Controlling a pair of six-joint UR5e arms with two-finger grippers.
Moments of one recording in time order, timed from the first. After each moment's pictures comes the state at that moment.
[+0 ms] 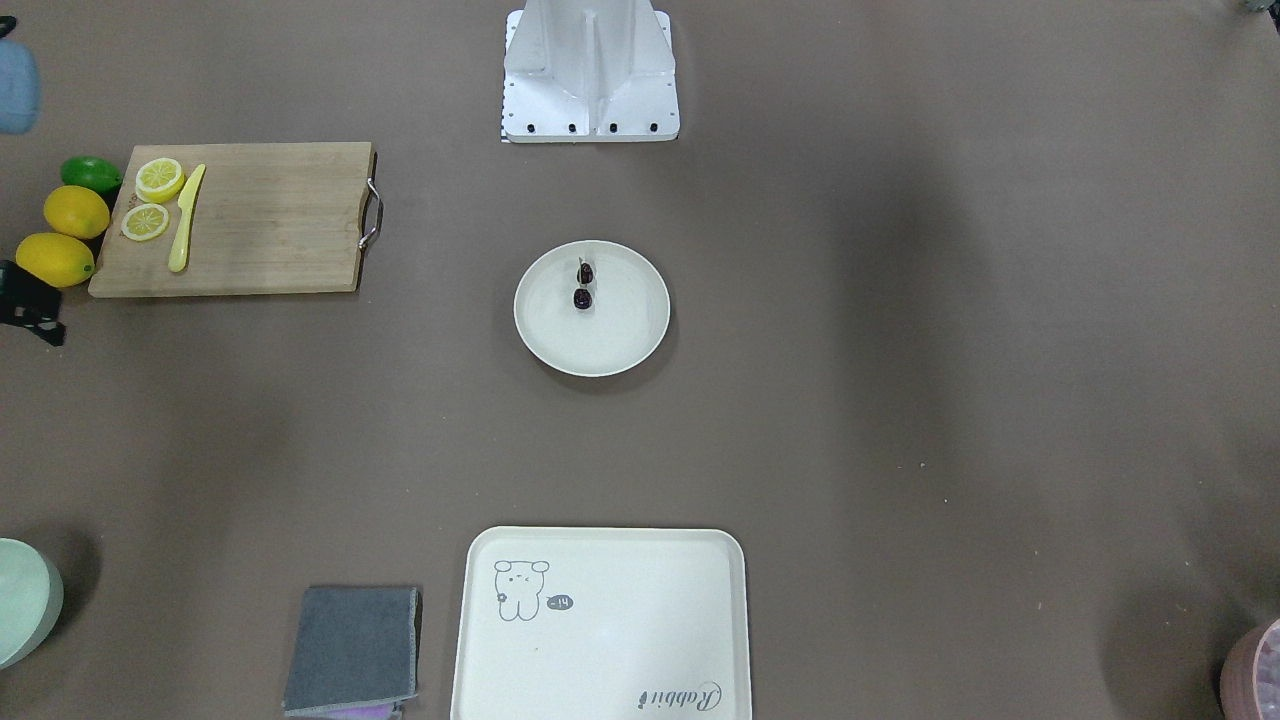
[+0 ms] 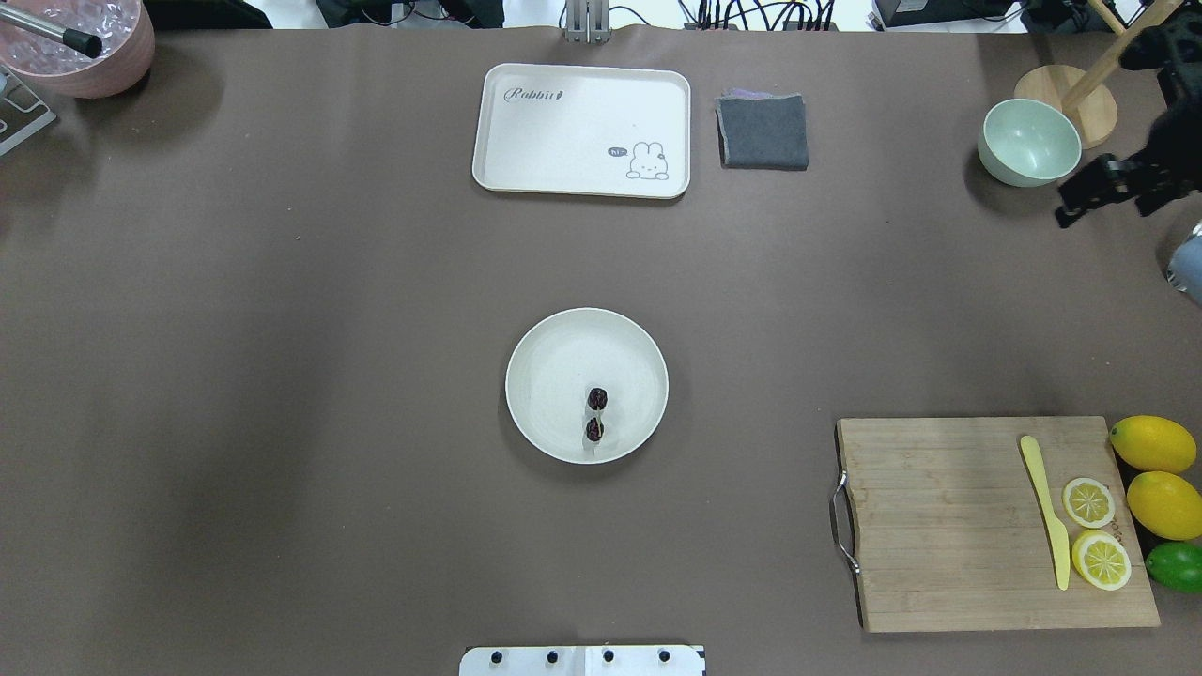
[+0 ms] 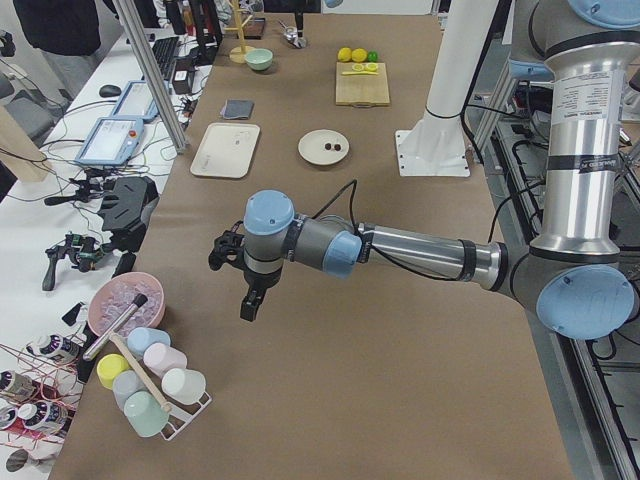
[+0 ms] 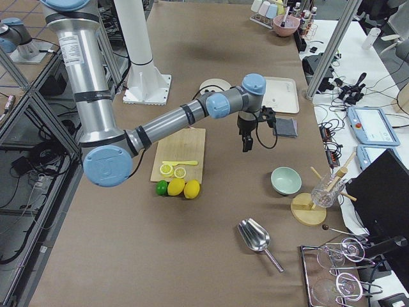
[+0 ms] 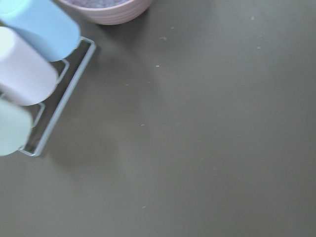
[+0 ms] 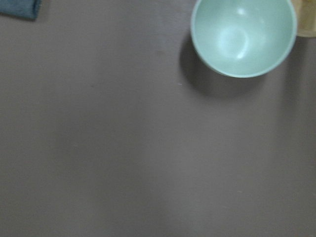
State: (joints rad) left arm -1.53 -1.55 -1.74 -1.73 -2.29 0.02; right arm 1.27 -1.43 1.84 -1.68 2.28 0.28
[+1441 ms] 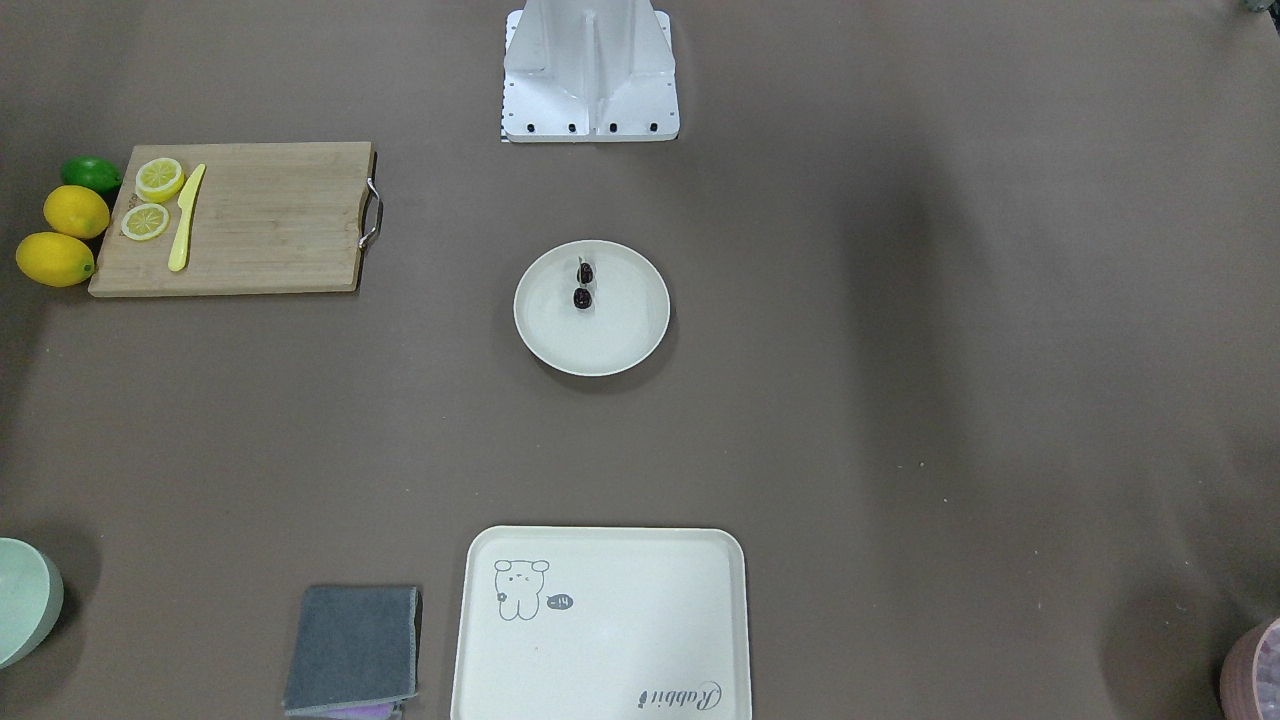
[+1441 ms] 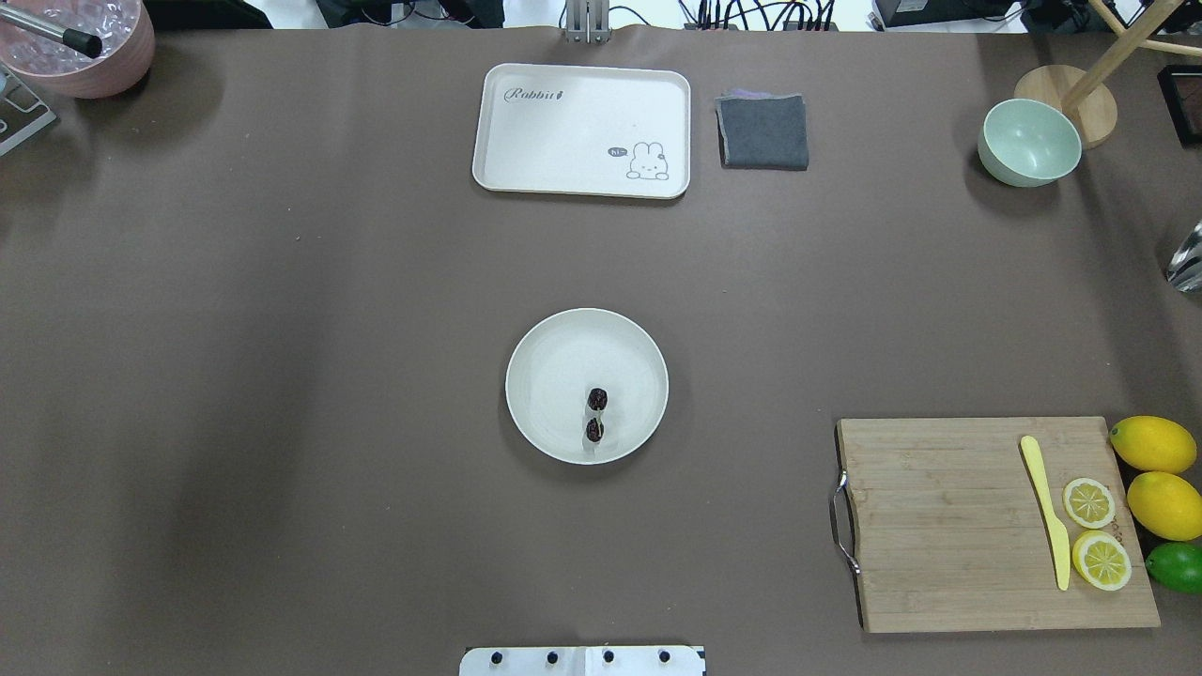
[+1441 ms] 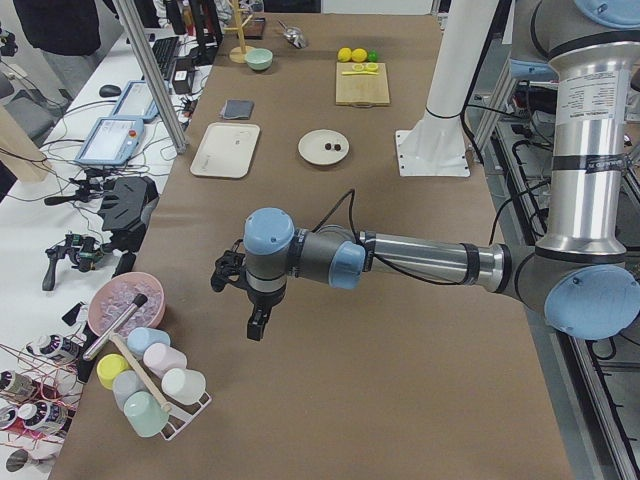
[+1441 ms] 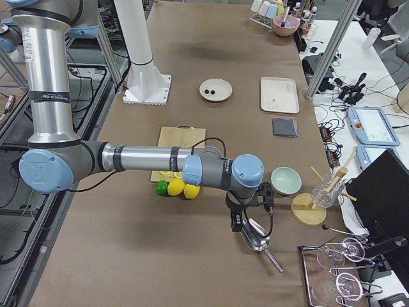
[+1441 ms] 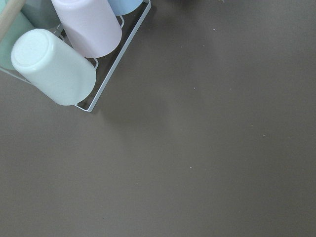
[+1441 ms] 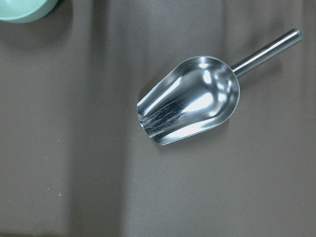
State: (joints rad) left arm -1.55 -1.54 -1.70 -1.70 -2.29 0.03; right arm 1.62 -1.53 1.57 -1.67 2.35 -0.15
